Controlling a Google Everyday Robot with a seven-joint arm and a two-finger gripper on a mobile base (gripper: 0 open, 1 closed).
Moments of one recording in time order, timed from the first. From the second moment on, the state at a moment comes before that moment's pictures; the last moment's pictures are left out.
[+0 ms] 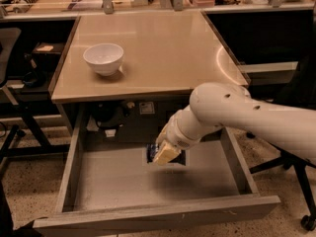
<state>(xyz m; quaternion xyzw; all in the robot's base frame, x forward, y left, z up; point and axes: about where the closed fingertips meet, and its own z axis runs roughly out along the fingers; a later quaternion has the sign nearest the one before) 0.504 -0.016 0.692 -0.64 0.72 0.11 0.24</state>
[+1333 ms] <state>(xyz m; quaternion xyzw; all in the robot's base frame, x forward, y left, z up) 0.583 -0.060 0.806 -0.63 0.74 0.07 0.24</state>
